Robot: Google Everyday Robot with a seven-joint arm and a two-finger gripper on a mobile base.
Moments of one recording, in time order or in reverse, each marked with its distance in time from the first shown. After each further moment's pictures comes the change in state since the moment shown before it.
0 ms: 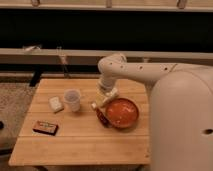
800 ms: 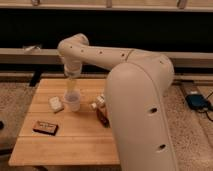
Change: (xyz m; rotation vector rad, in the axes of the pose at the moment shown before) arm -0.178 0.053 -0.034 0.004 -0.041 -0.387
